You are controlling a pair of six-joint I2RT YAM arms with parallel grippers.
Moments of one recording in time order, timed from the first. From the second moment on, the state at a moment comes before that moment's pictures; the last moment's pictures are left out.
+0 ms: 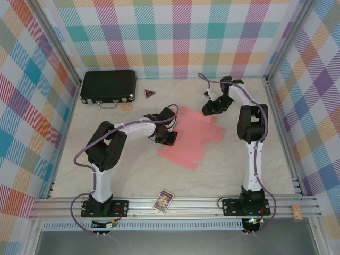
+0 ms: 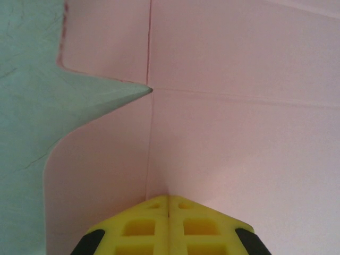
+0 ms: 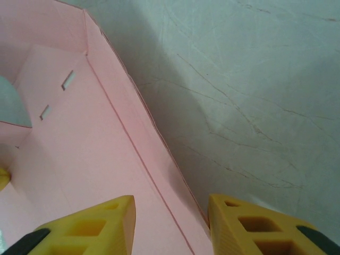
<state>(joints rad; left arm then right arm) -0.66 1.98 1.31 -0.56 0.18 -0.39 0.11 2.41 2.06 -1.16 -0.60 -0.37</state>
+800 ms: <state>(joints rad) -0.65 1.98 1.30 -0.53 0.20 -0.41 0.20 2.24 1.86 -1.00 -0.45 -0.39</state>
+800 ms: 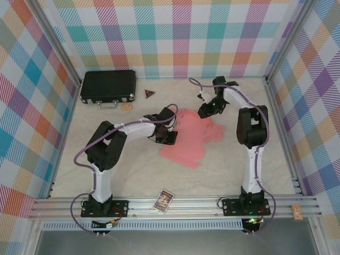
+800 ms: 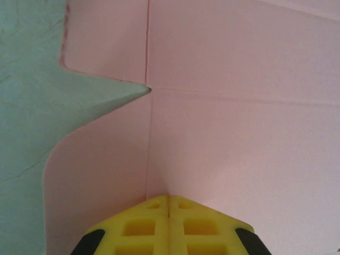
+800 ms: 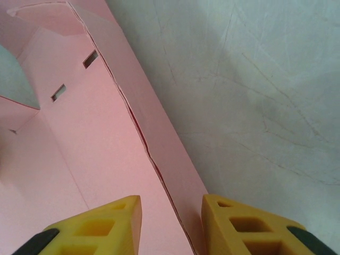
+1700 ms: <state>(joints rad) -0.65 1.96 1.21 -0.29 0.21 -0.54 0.30 1.86 1.33 -0.36 -0.20 -0.67</state>
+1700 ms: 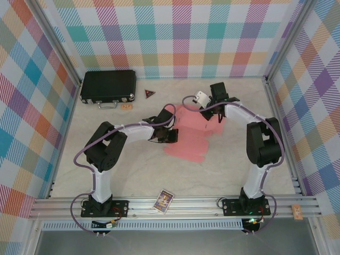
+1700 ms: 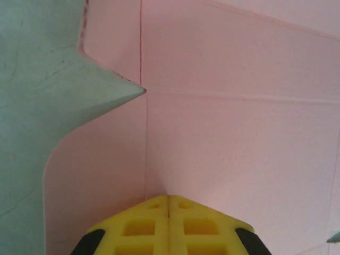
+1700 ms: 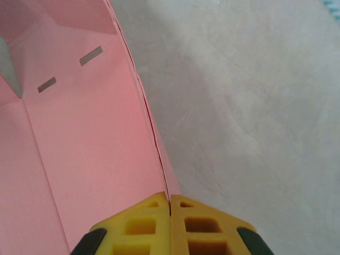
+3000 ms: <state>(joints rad) -0.65 1.77 0.95 0.11 0.12 -0.62 0.46 1.73 1.03 0.18 0.22 -0.82</state>
